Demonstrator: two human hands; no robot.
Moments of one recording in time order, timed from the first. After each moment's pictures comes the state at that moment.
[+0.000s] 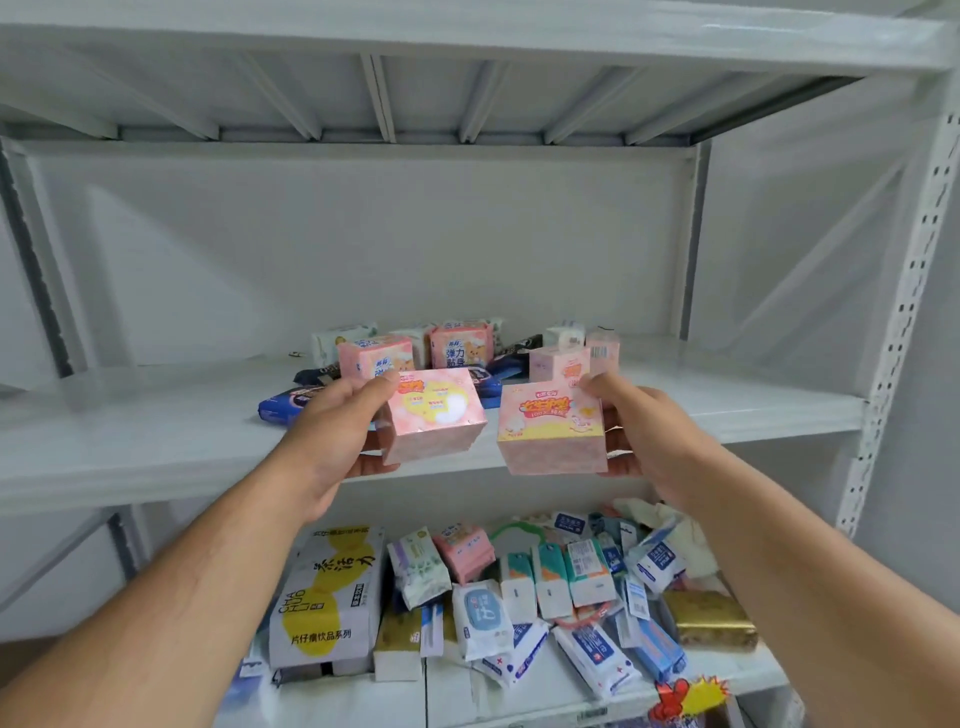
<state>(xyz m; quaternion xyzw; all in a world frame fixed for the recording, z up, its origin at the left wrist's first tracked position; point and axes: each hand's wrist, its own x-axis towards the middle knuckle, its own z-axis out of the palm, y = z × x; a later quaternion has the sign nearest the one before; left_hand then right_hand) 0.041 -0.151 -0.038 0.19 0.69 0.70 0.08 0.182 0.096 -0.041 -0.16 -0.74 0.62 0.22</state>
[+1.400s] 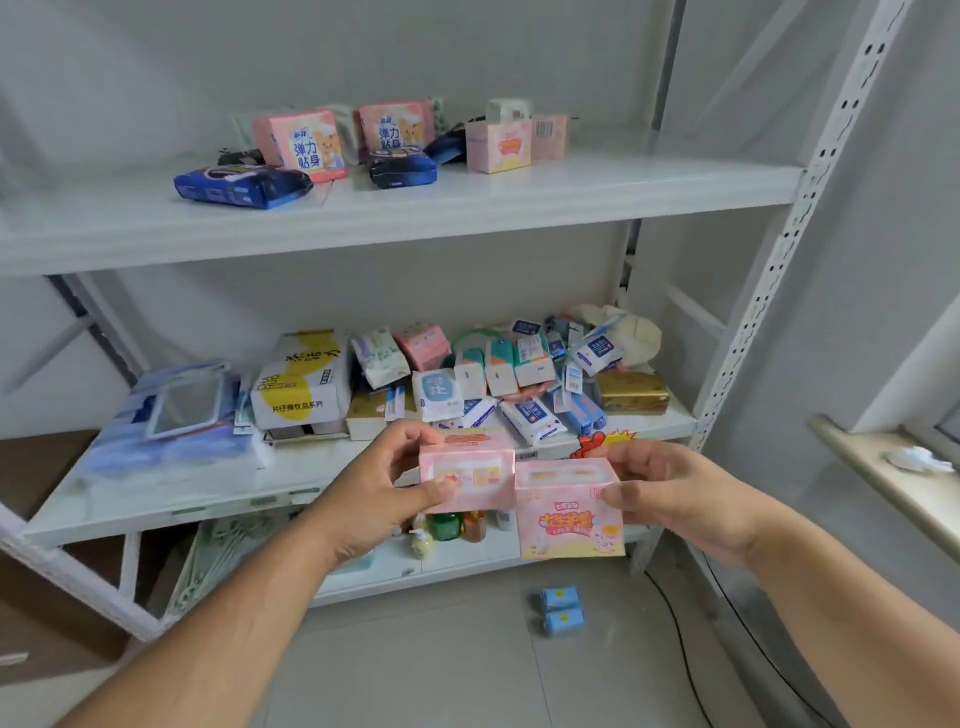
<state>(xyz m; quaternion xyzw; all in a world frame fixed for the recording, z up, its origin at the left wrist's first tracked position) 0.224 -0.156 -0.263 0.29 0.72 0.58 0.26 0.402 0.121 -0.258 -0.11 -0.69 0.71 -0.04</state>
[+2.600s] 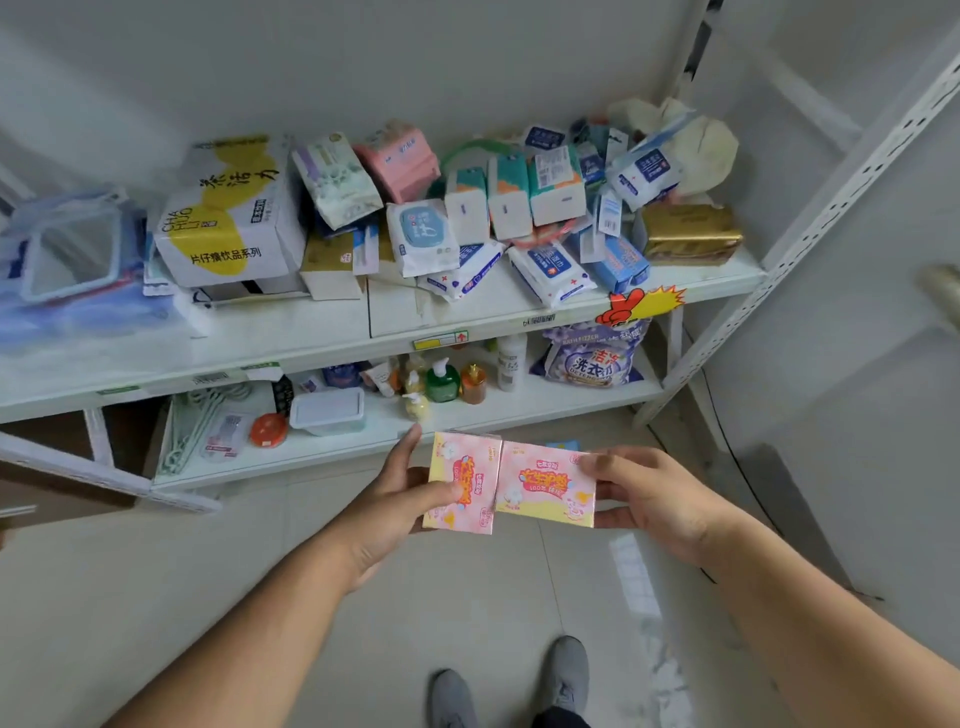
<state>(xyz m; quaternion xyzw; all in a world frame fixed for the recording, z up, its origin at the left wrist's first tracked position) 0.207 -0.136 -0.458 0.04 0.69 0.55 0.47 0.350 0.116 -0.459 -0.31 -0.57 0.76 -0.11</state>
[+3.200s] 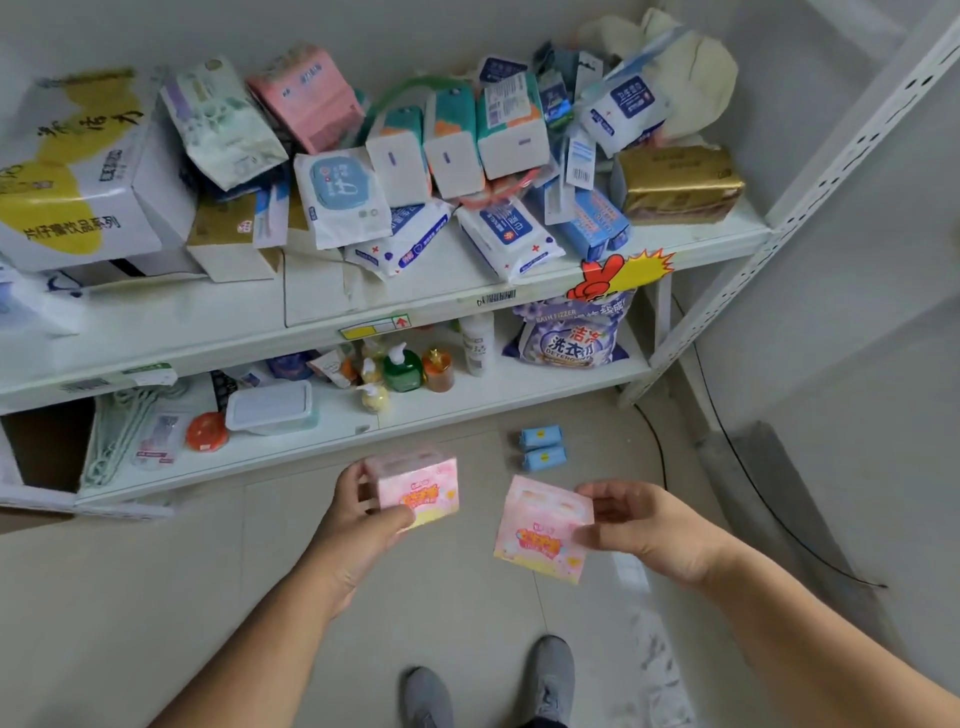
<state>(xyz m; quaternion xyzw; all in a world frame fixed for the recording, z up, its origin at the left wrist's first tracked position) 0.193 -0.084 -0.592 -0.07 0.73 0.57 0.37 0.369 0.188 -0.586 -0.31 -0.63 0.68 -0.19</state>
